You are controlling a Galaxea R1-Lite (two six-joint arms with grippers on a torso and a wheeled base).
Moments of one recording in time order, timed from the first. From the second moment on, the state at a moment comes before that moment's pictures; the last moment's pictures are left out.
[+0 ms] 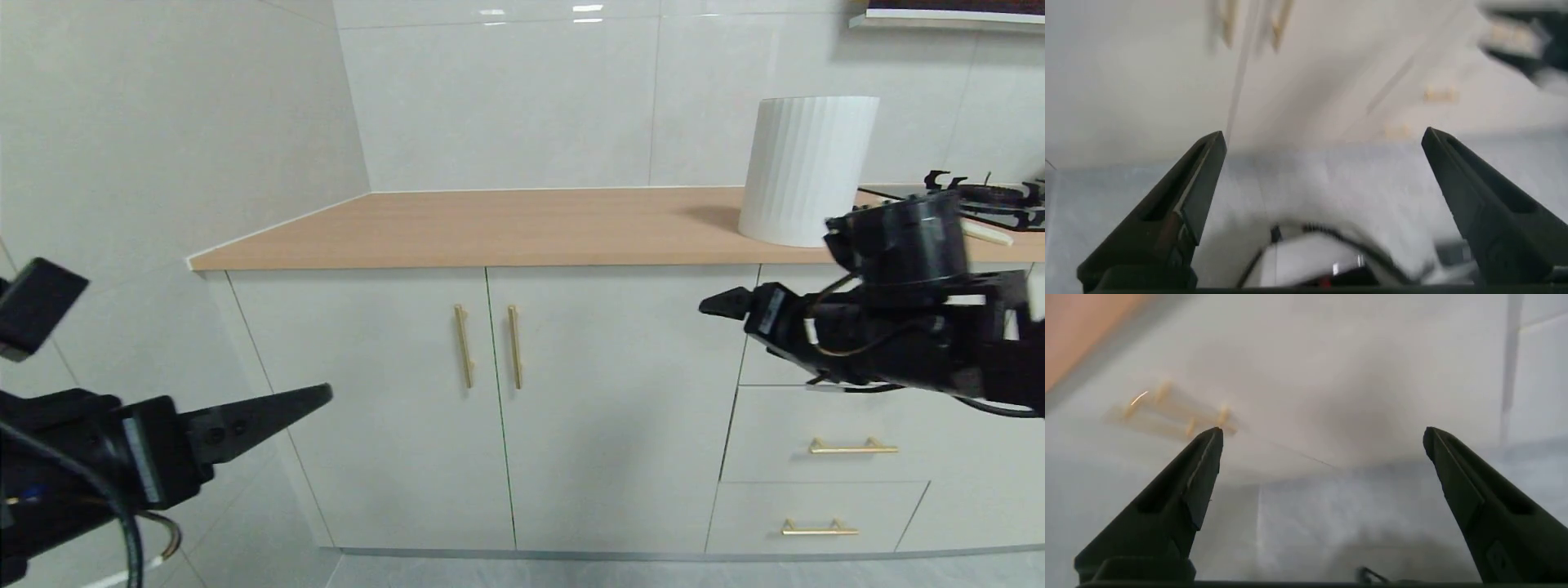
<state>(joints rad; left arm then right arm) -0.38 1.04 -0.66 -0.04 -0.03 -0.43 0.46 1.62 -0.99 -0.19 -0.16 0.70</state>
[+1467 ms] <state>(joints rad) -0.01 0.02 -0.24 0.16 0.11 -0.01 0.00 0.00 -0.26 0.19 -0.39 0.07</state>
